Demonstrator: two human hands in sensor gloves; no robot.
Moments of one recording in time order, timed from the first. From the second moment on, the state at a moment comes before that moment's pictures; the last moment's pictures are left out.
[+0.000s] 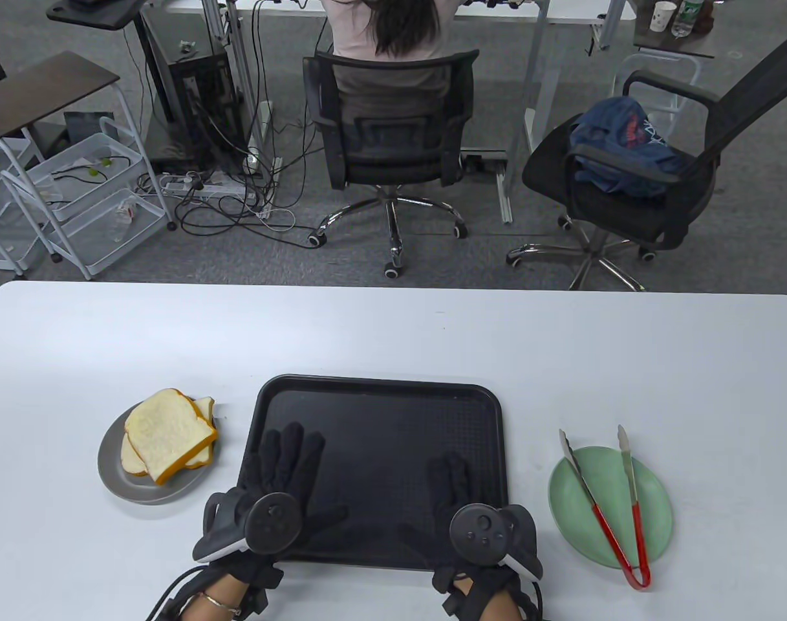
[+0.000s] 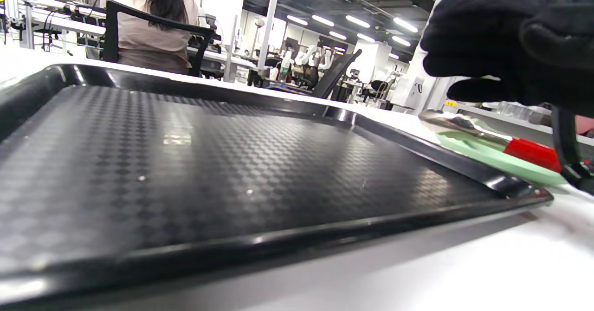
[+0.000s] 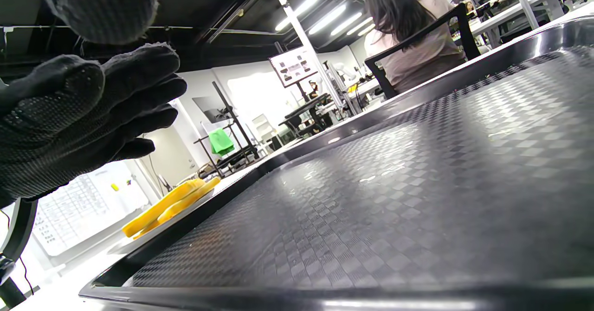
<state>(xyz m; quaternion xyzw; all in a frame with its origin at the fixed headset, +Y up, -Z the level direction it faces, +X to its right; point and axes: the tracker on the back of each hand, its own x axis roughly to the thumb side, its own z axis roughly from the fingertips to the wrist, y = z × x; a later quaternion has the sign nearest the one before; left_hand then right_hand) -0.192 -0.739 -0.254 -0.06 -0.25 0.11 0.96 0.090 -0.755 -0.248 0.21 -0.03 0.93 0.29</state>
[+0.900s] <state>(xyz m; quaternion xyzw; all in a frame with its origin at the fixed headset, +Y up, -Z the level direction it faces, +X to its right) -0.194 -0.747 -0.249 -0.07 -0.25 0.09 0.96 0.085 -0.757 -0.248 0.23 -0.01 0.93 0.29</state>
